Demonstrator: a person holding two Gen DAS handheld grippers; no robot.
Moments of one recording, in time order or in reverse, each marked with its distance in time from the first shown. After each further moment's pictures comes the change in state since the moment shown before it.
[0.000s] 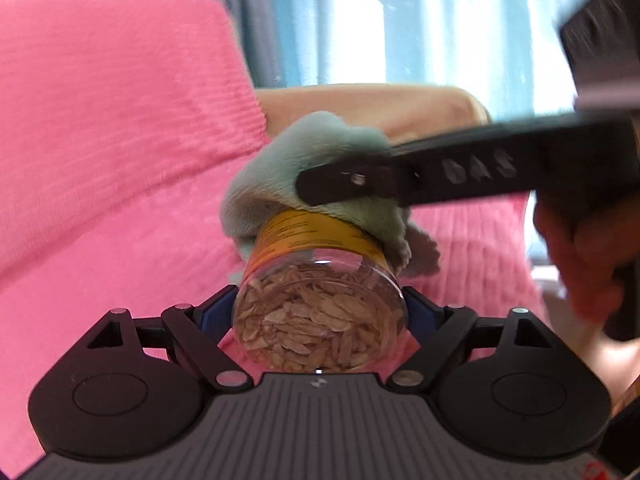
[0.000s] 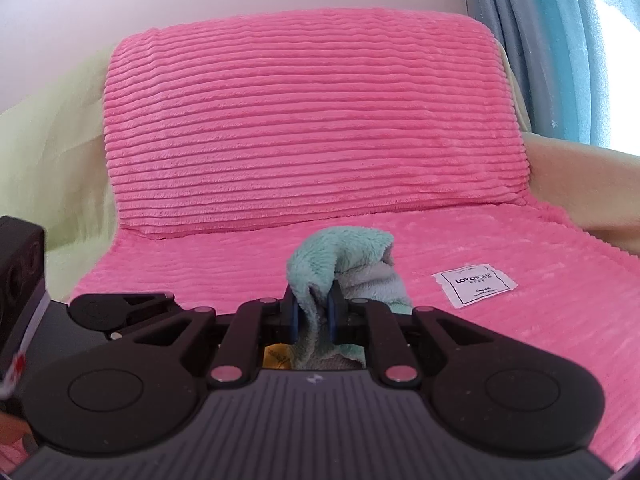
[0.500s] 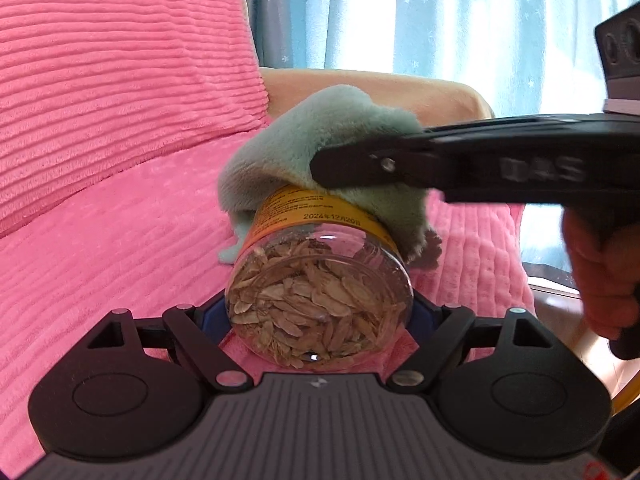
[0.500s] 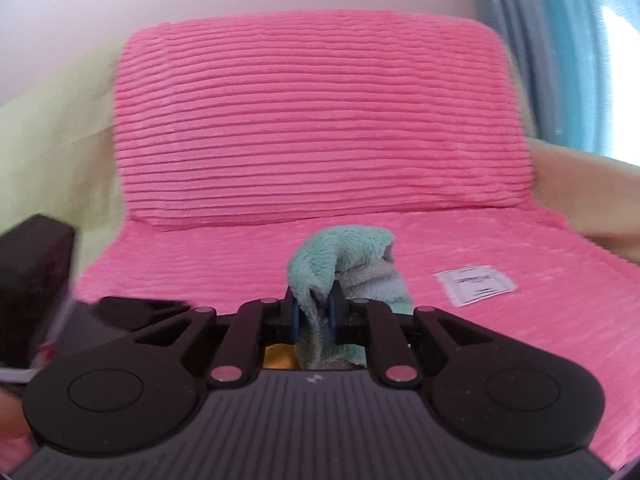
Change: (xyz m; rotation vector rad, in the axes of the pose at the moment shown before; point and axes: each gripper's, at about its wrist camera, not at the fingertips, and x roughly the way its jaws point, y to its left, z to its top) left arm 0.011 0.007 -0.001 -0.013 0.025 -0.004; right arm -0.014 0.009 -0.001 -0.038 0.016 0.052
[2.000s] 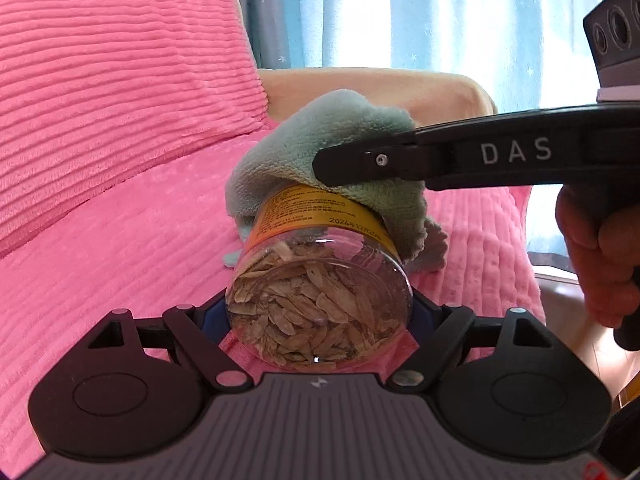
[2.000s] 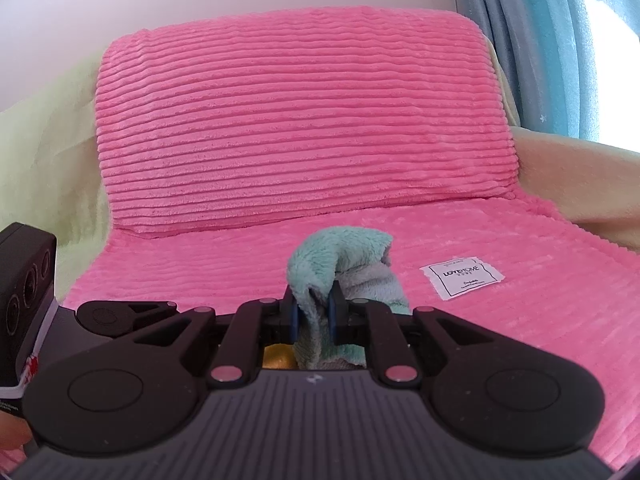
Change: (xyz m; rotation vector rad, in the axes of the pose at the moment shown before) left arm 0.005 0.010 0.007 0.048 0.012 0.028; right arm 0.003 -0.014 0.002 0.052 -0.002 -0.074
